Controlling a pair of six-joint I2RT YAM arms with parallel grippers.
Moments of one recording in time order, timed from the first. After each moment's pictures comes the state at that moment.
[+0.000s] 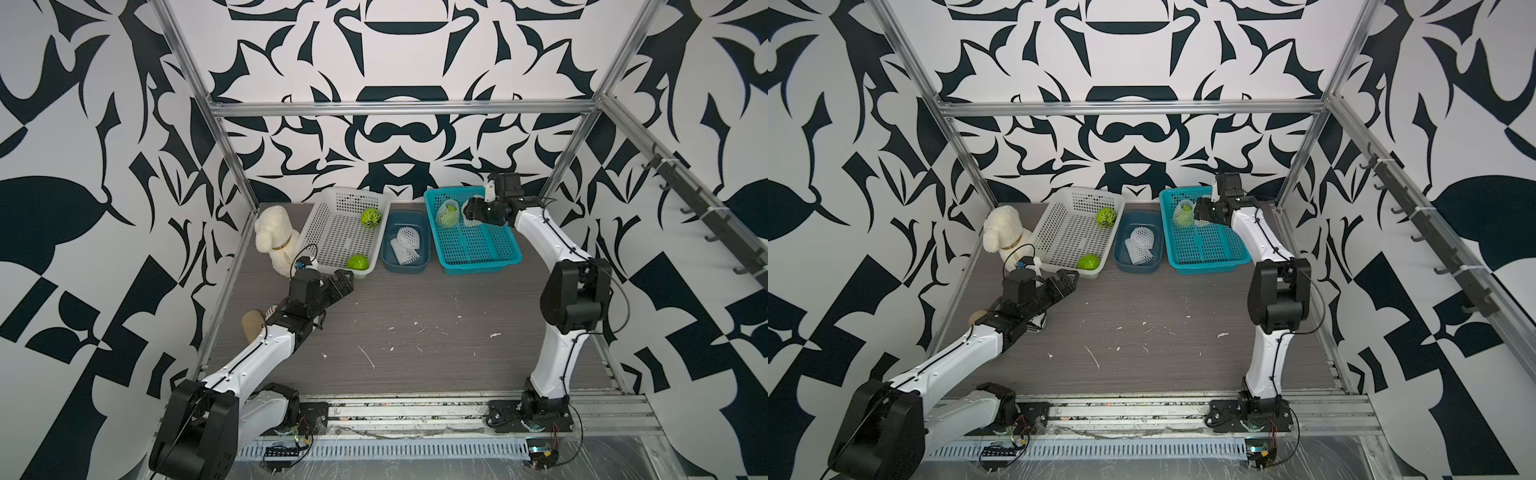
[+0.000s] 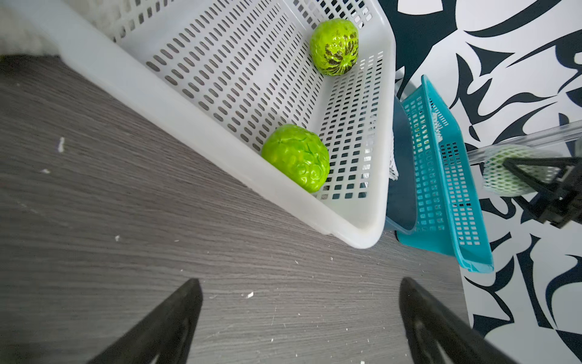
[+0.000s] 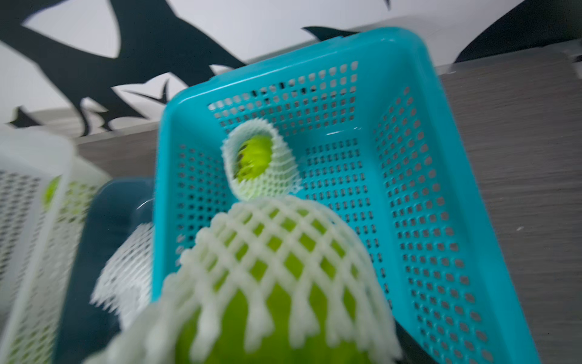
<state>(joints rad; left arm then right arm) -0.33 1.10 0.49 0.07 0.10 -0.81 0.10 2.03 1.83 -0.60 -0.08 0.24</state>
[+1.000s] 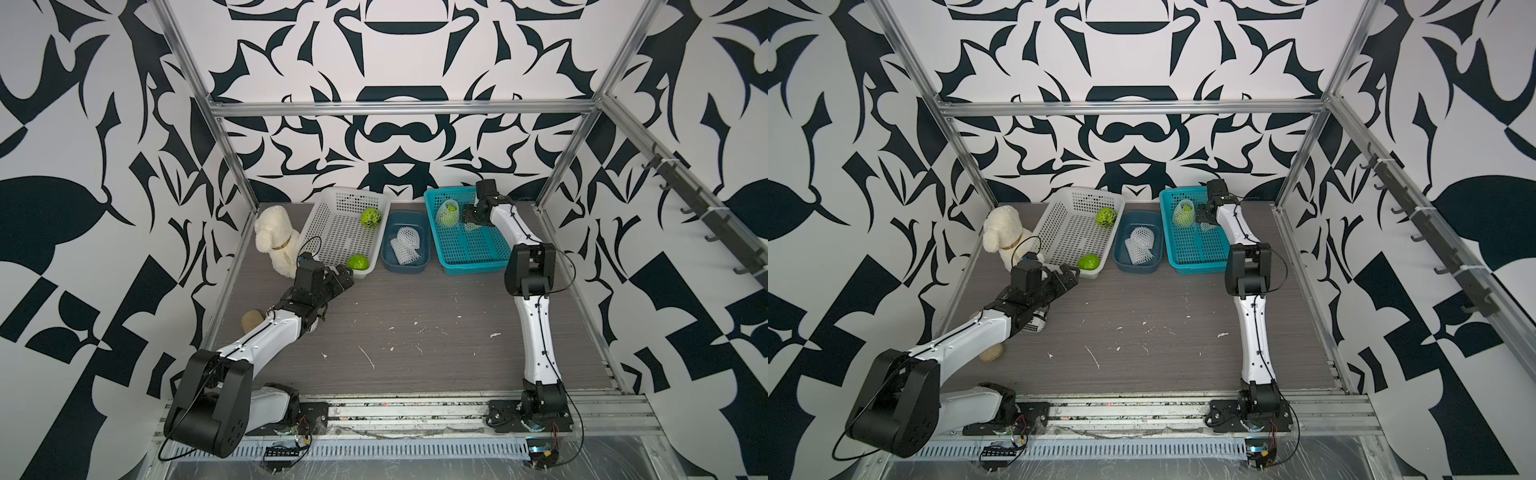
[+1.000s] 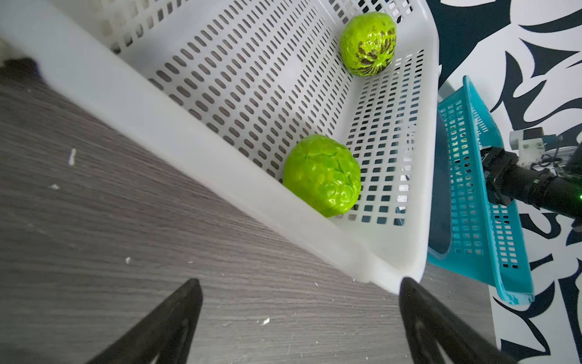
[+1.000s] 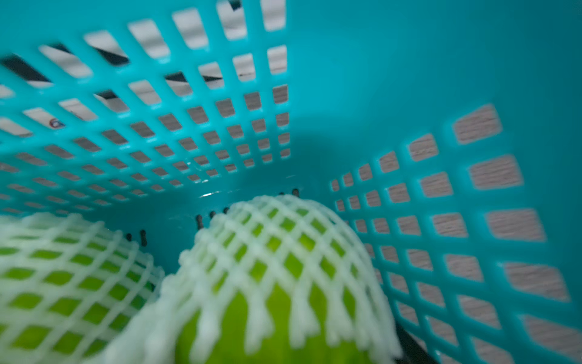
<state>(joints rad) -0.31 1.26 0.57 0.07 0.08 -0.80 0.06 2.61 2.41 -0.74 0.08 0.21</state>
